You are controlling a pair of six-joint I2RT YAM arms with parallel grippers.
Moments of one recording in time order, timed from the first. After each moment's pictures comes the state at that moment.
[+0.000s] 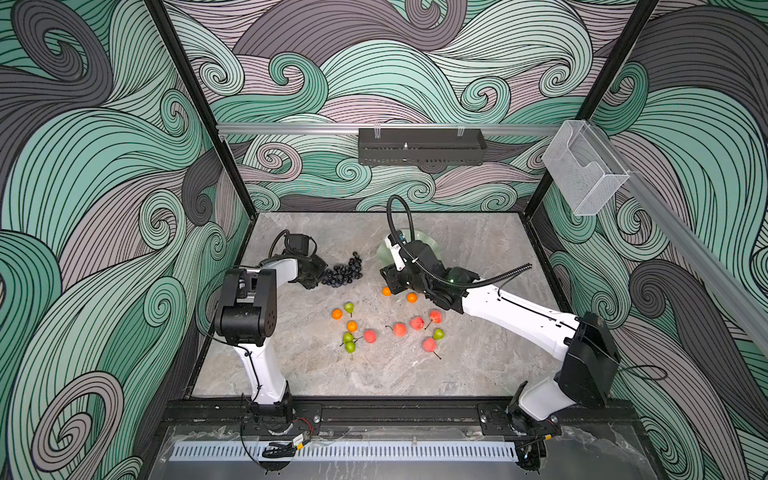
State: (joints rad) left arm -0.02 1.89 1.13 -0.29 0.26 -0.89; right arm 0.85 1.57 1.27 -0.34 0.12 0.27
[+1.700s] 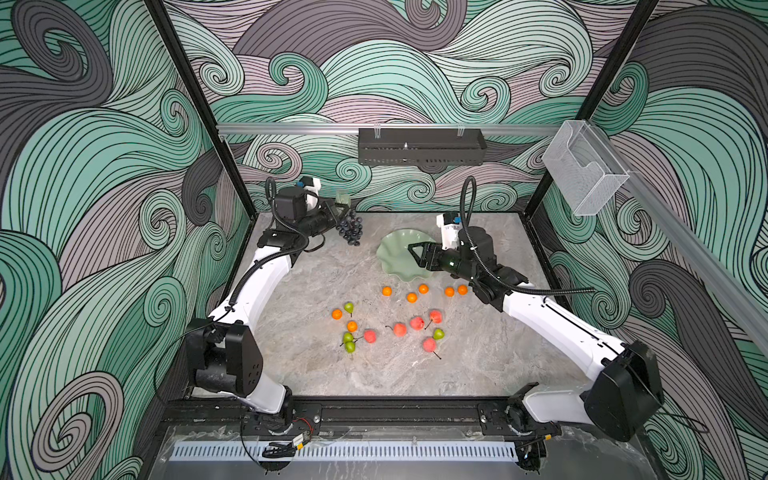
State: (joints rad) left arm -0.18 1.55 1.41 -0.17 0.49 -0.67; right arm 0.53 1.34 1.07 -0.10 -0.20 0.51
